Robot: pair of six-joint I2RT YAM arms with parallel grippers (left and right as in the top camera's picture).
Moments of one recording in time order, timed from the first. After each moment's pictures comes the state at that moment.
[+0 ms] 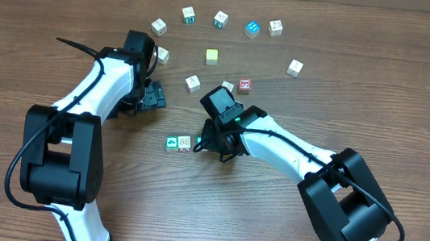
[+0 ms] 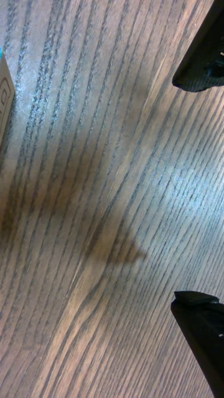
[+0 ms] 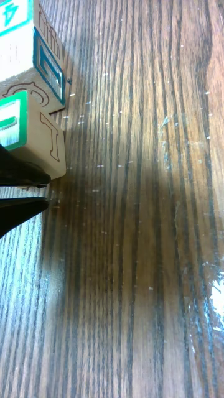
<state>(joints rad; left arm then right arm) -0.11 1.95 1.35 -0.88 -0.15 -0.50 0.72 1.96 1.24 -0.57 -0.10 0.83</state>
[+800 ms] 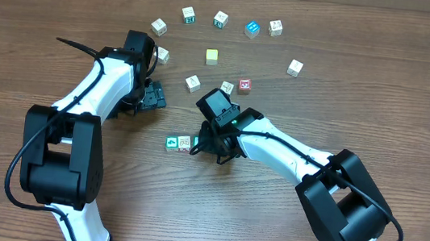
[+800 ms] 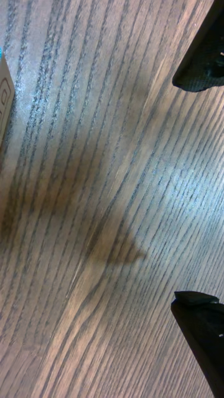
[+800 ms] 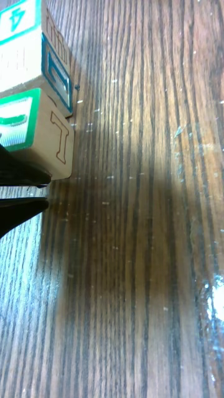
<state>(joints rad) -0.11 1.95 1.35 -0.88 -0.15 -0.50 0.74 1.96 1.24 -0.56 -0.09 0.84</state>
